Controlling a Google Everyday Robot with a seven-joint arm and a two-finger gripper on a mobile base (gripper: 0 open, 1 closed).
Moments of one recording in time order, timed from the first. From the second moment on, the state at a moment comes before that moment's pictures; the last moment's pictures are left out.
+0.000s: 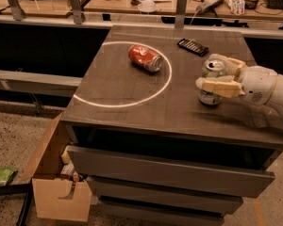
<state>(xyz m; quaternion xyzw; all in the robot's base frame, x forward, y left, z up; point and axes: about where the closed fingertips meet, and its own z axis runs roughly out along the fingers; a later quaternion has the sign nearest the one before) 0.585 -0.191 0.916 -0.37 0.59 0.33 0.64</state>
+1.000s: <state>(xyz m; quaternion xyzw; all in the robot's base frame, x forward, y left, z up) 0.577 -0.240 0.927 -0.40 0.65 0.25 0.60</state>
